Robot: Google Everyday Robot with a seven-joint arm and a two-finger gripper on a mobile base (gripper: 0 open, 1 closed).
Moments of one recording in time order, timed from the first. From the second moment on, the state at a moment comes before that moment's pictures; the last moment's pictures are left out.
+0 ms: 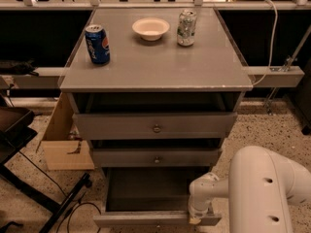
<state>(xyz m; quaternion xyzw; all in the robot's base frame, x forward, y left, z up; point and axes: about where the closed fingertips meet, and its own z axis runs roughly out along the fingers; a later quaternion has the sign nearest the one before) 0.446 -0.178 0.163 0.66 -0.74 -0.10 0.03</state>
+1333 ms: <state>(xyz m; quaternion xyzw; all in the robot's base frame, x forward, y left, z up) 0.378 -0.190 0.158 0.60 -0.78 -0.14 0.07</state>
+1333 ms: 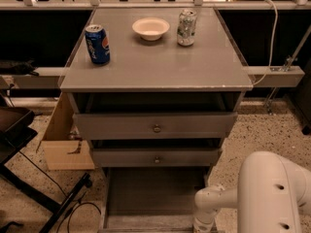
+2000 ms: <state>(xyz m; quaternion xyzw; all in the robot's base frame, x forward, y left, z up) 0.378 -0.190 0.158 0.60 -0.78 -0.14 0.07</state>
